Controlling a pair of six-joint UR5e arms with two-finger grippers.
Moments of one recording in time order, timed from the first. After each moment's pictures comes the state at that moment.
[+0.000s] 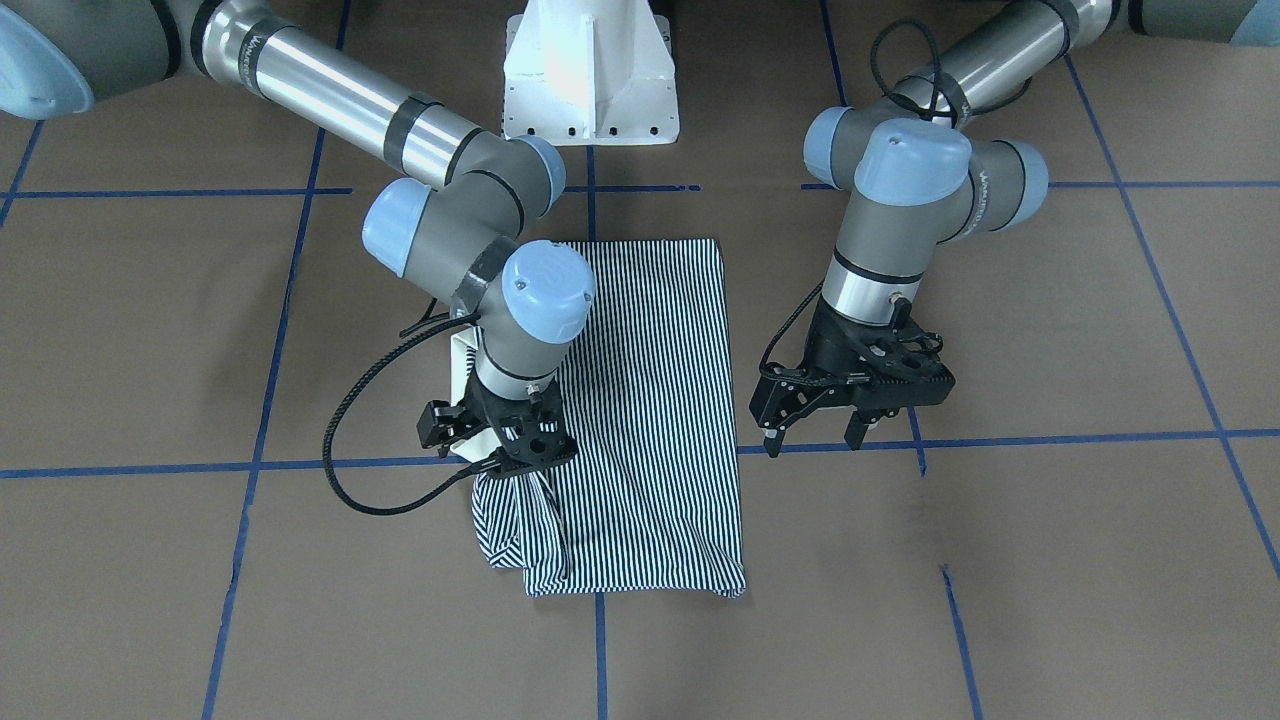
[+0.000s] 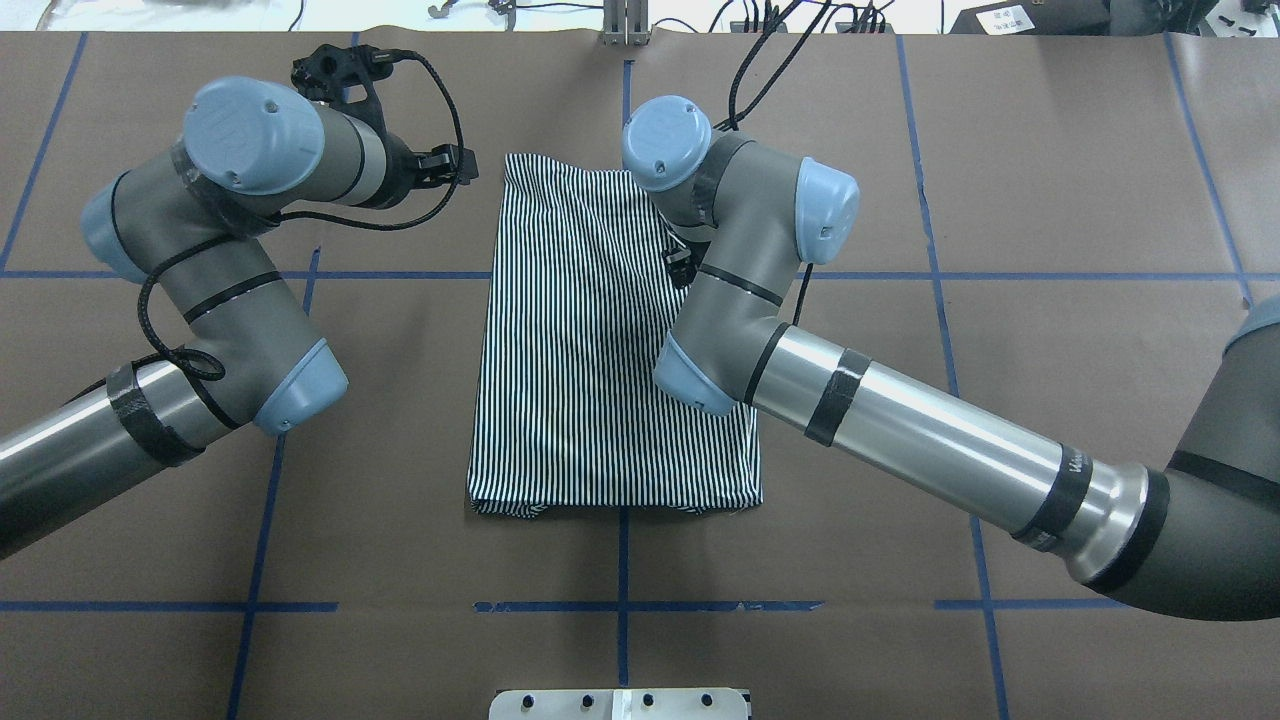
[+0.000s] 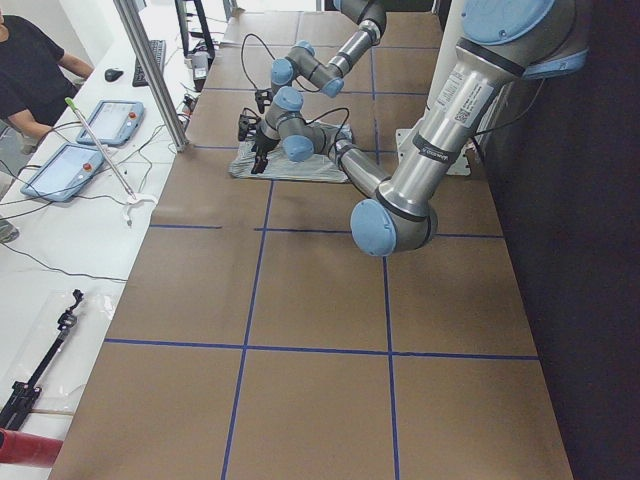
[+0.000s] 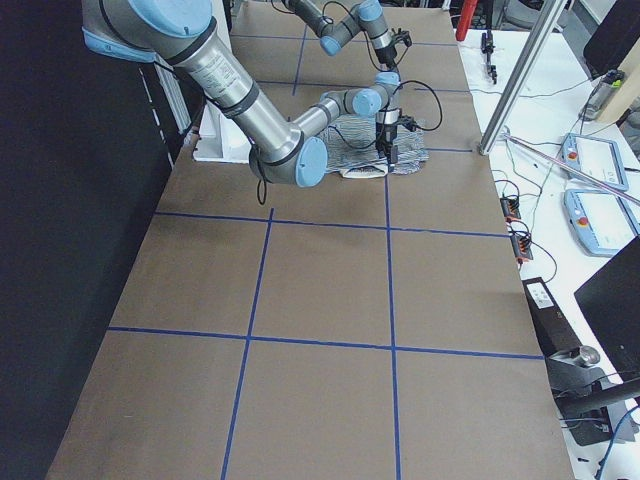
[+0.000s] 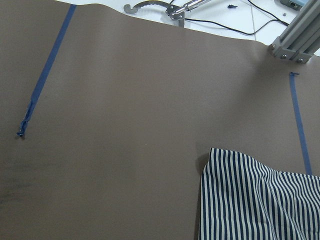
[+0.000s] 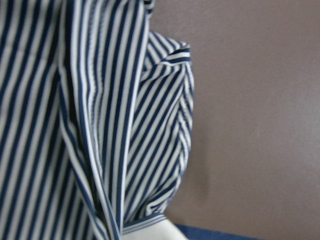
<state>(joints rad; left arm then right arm) -0.77 -2.15 -1.55 -2.03 -1.70 -1.25 0.67 -0.63 1.14 -1.69 1.72 0.67</state>
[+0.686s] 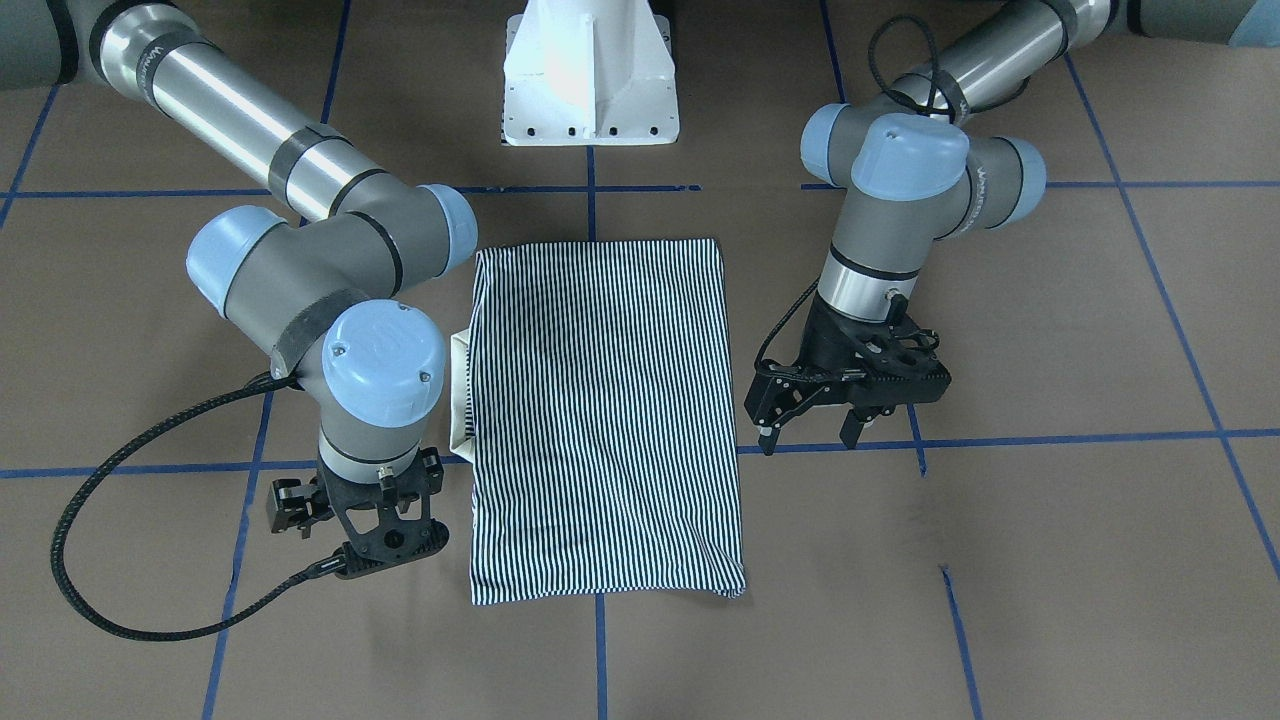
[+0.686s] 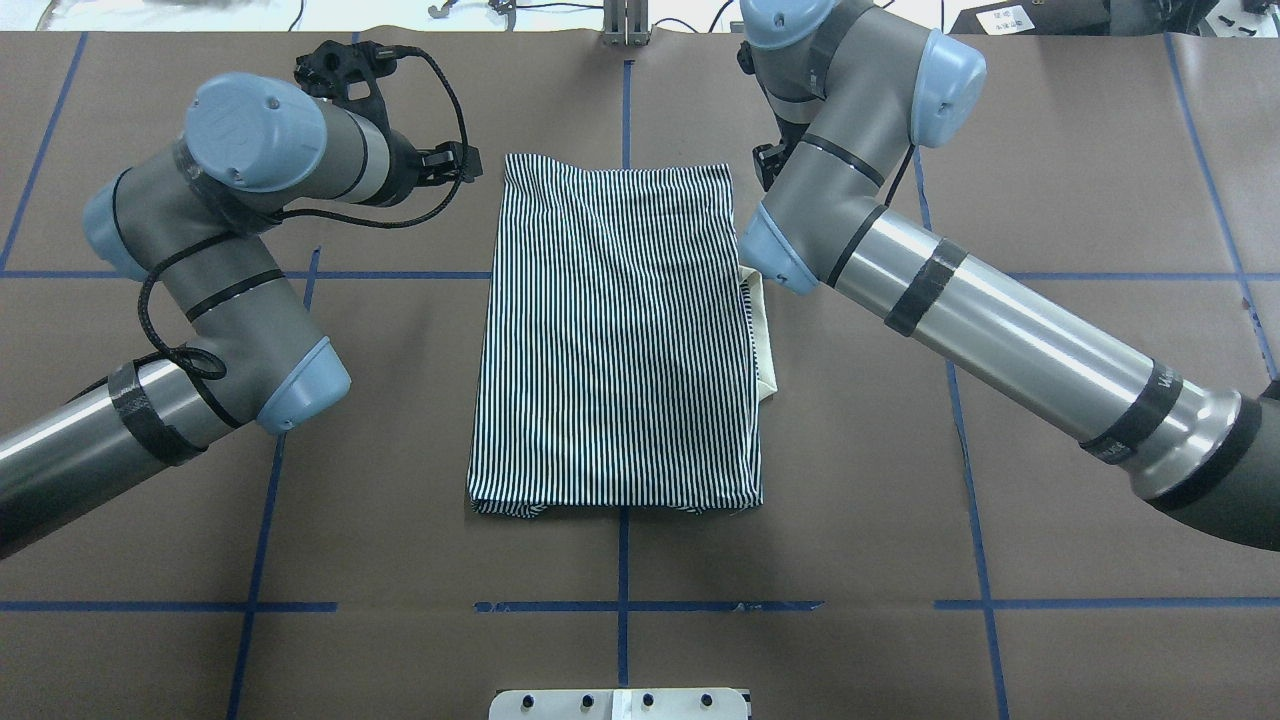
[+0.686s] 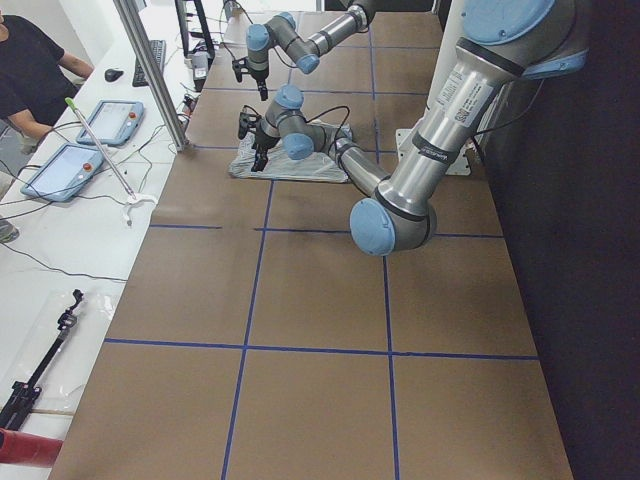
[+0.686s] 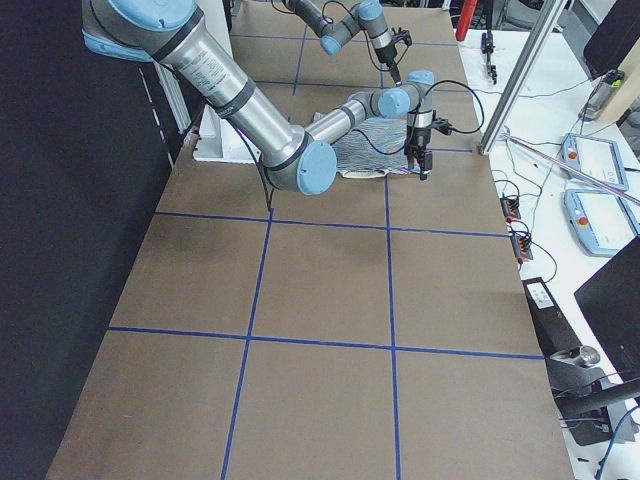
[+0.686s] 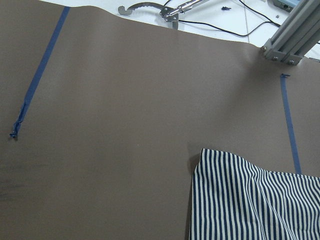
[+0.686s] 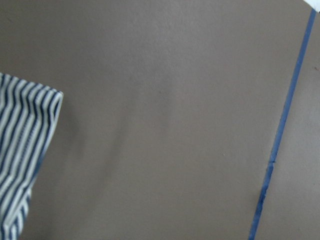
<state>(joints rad) -0.77 -2.16 -1.55 -2.03 -1.70 -1.25 0.83 -0.63 1.17 -1.68 1.78 0.52</state>
